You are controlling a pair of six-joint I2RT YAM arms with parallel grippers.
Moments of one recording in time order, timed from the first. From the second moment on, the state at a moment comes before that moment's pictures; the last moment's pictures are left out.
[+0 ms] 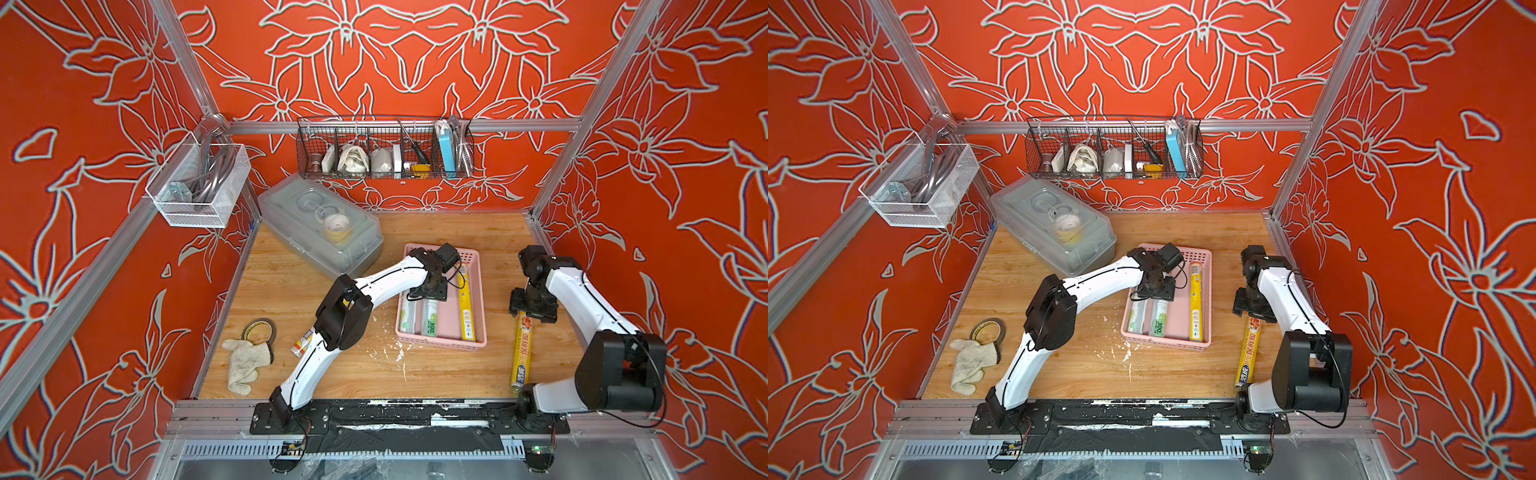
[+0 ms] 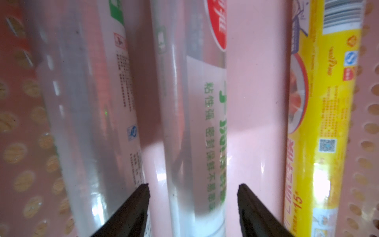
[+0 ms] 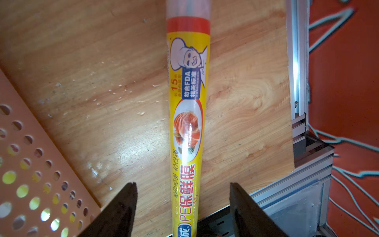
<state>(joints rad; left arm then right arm) -0.81 2.28 1.99 -0.97 -0.06 -0.68 -0.02 1.43 1.08 -1.20 0.22 0.32</state>
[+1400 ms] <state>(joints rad) -0.77 1.93 1.82 -0.87 -0.12 -0.54 -0.08 1.64 1.01 -1.07 0.04 0.29</state>
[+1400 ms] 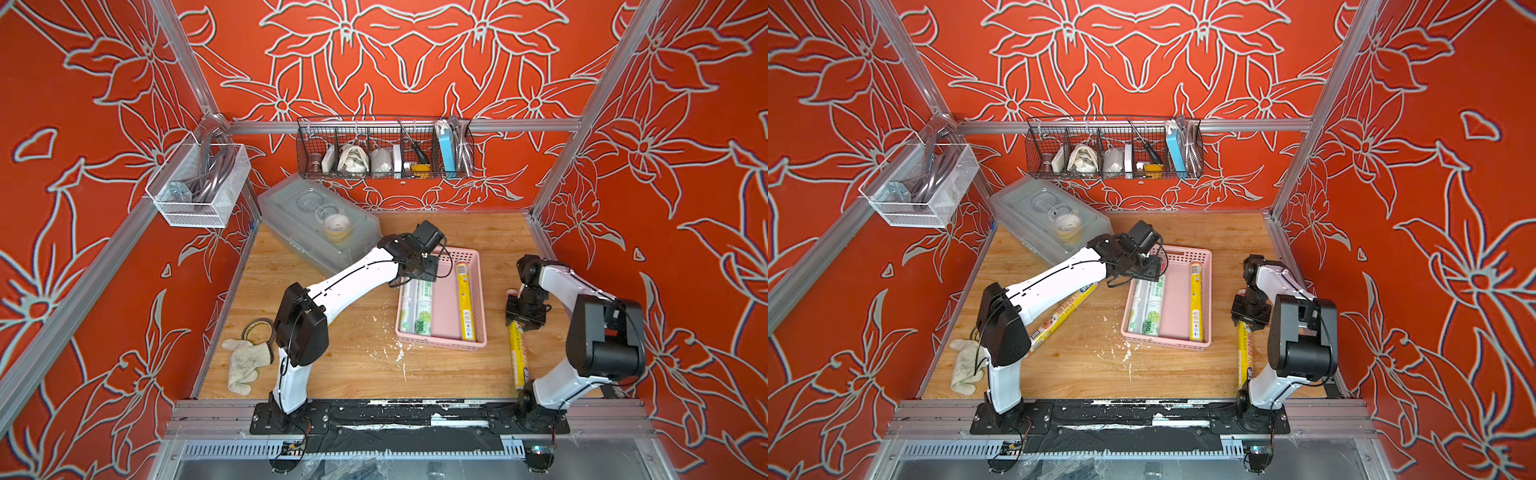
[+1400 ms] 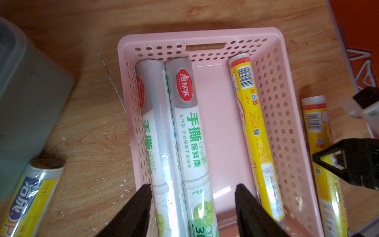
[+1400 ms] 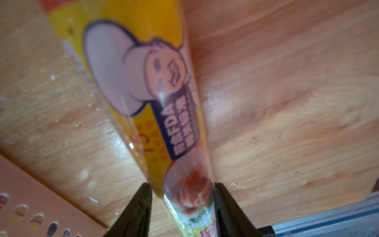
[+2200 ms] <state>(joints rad) -0.75 1.87 1.72 -0.85 -0.09 -0.54 0.04 1.64 1.01 -1.08 0.07 0.32</state>
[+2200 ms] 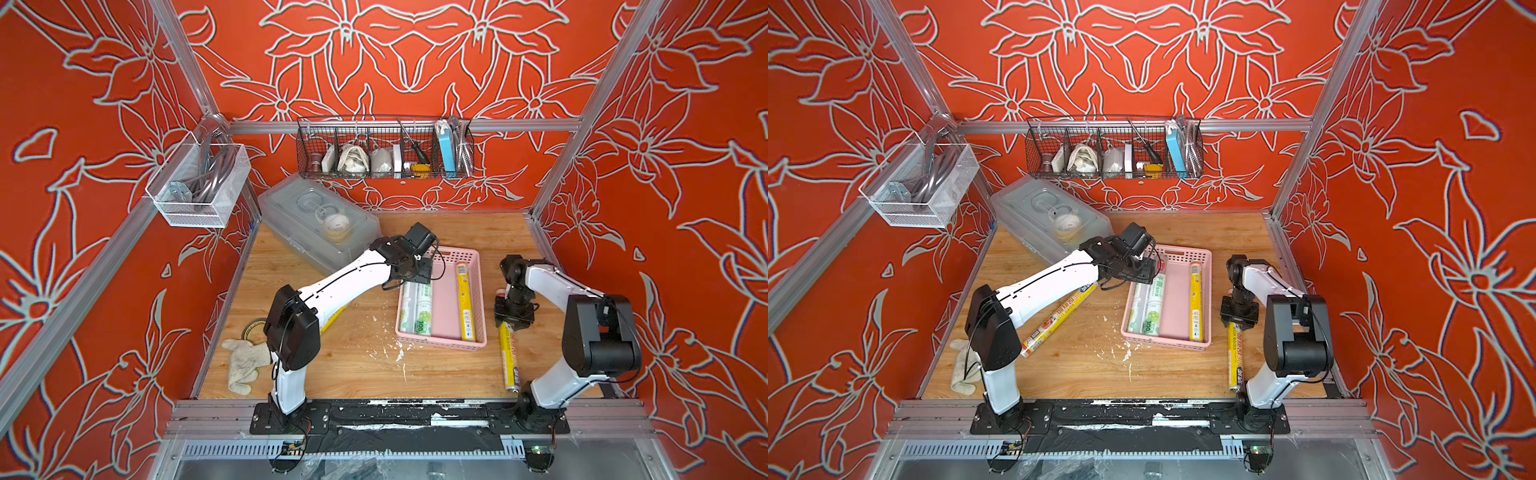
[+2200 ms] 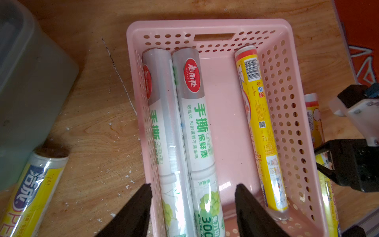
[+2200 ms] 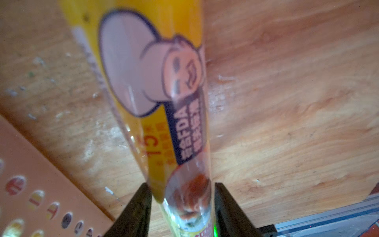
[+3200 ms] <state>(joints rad) -0.75 1.81 1.71 -0.83 -0.09 -0.54 0.07 1.69 1.00 -1.06 0.07 0.35</state>
